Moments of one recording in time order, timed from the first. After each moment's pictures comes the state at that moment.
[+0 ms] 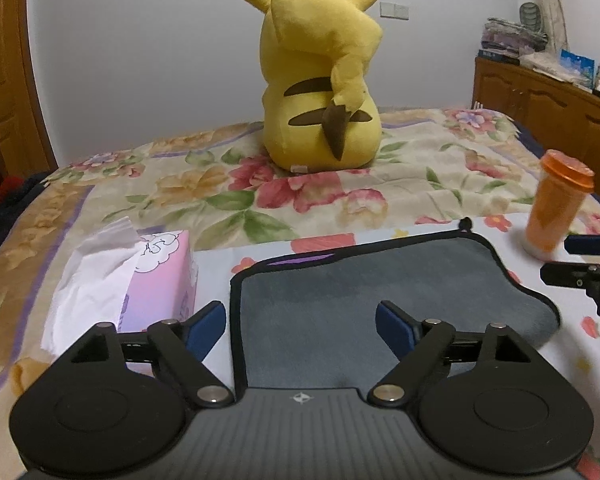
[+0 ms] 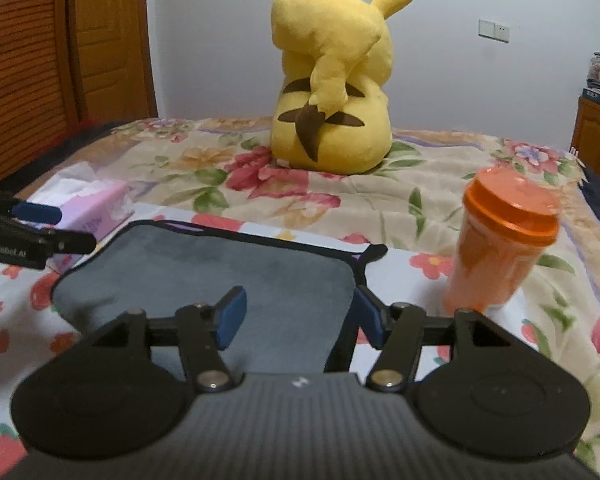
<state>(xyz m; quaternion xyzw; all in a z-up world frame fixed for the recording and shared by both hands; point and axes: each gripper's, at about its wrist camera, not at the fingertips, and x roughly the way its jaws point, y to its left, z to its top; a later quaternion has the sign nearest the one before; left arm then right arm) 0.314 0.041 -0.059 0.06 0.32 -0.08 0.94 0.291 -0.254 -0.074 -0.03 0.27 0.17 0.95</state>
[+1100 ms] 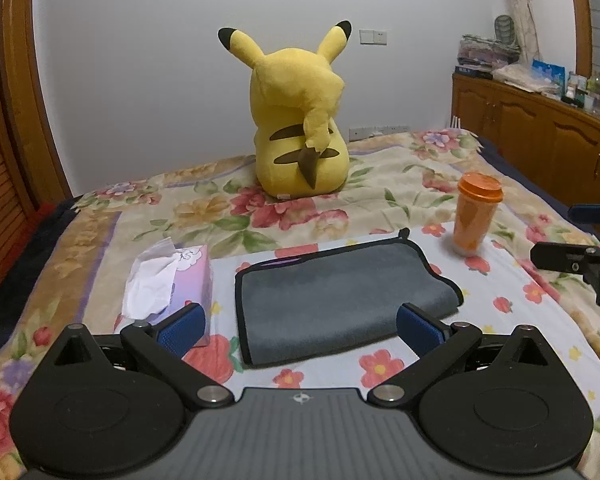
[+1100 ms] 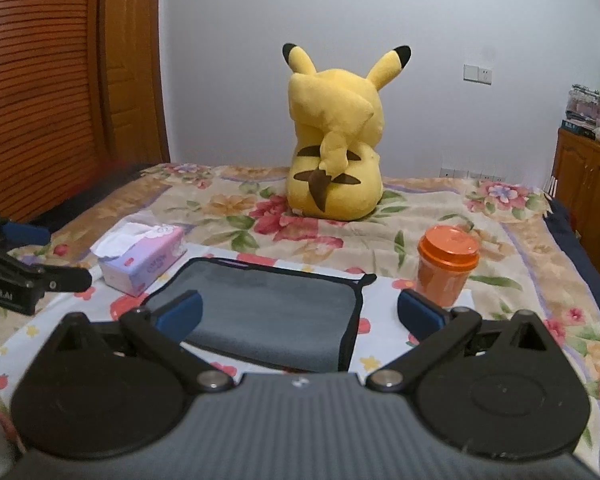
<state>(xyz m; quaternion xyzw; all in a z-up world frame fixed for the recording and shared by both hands) 0.180 0.027 0.029 0.07 0.29 -0.08 0.95 0.177 -0.266 0.005 -0.02 0.22 0.16 0.96</state>
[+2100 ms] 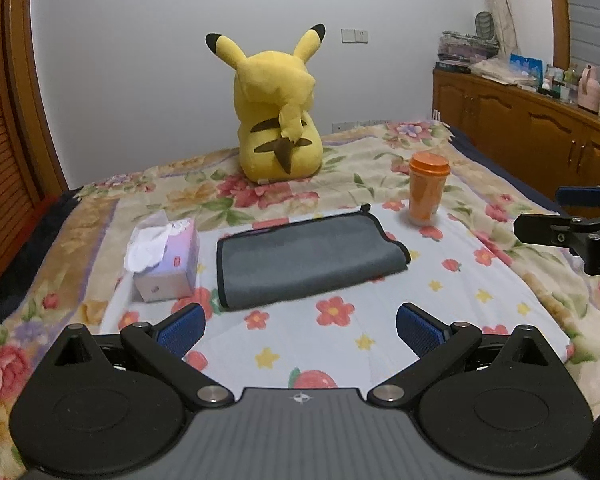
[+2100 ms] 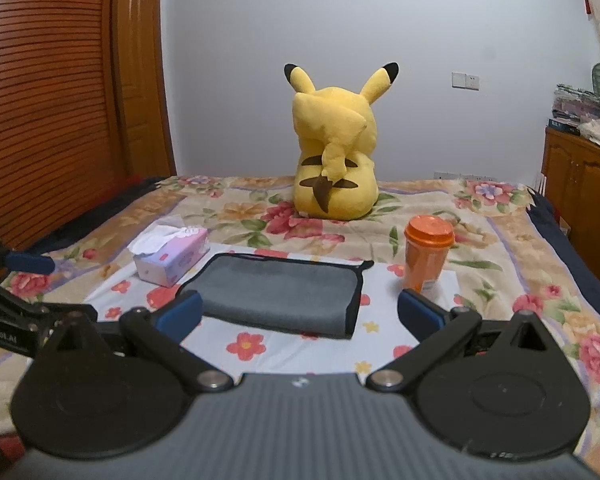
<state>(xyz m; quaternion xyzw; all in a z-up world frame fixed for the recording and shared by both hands) 0.081 0.005 0.030 0.08 0.30 -0.10 0.95 0.093 -0.281 0.018 0.01 0.21 0.16 0.97</state>
